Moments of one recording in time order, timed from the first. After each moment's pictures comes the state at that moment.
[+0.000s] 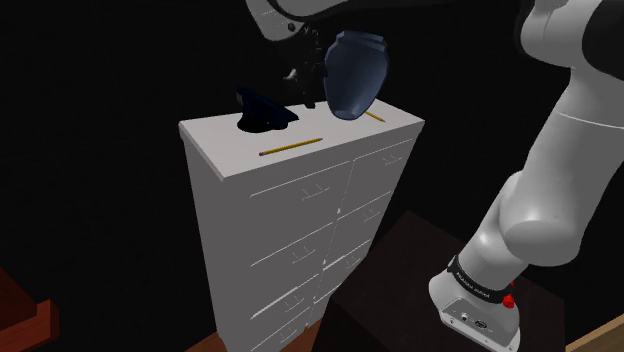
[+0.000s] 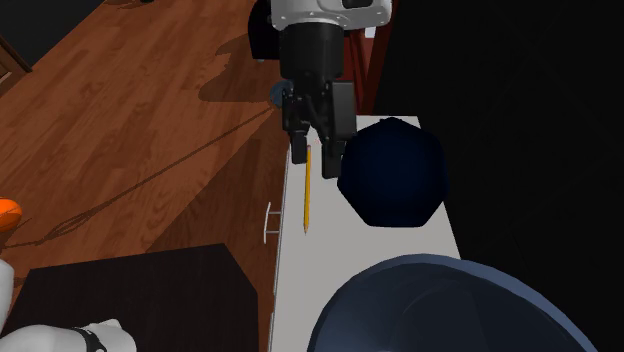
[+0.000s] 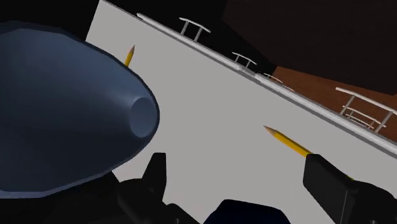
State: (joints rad) arm 0.12 0.11 0.48 -1.57 -0.59 1.23 0.23
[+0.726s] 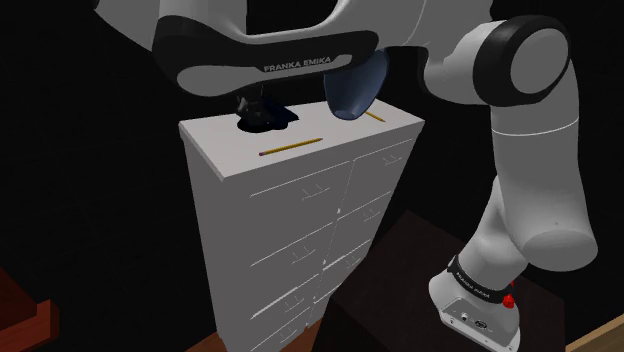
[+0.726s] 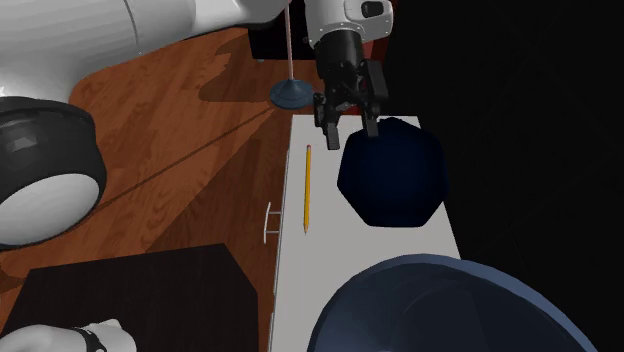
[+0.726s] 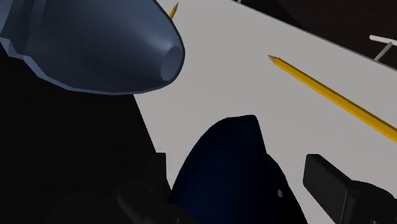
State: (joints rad) arm 0.37 0.55 0.48 -1.19 -0.99 1.01 0.19
